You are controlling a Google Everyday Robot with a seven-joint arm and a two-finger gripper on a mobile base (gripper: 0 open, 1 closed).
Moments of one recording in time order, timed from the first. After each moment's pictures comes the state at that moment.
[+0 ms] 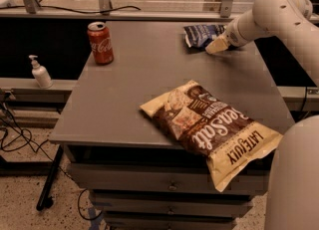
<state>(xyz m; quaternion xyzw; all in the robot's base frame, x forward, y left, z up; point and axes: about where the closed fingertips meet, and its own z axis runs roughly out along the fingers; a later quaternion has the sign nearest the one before) 0.819 -0.225 0.845 -0.34 0.84 -0.01 0.41</state>
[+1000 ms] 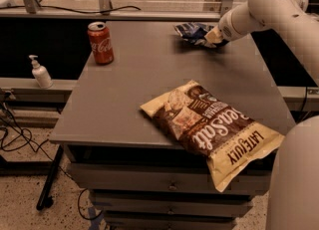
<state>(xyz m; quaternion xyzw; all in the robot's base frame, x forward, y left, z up) 0.811 -0.193 0.871 -0.37 0.83 0.01 0.42</state>
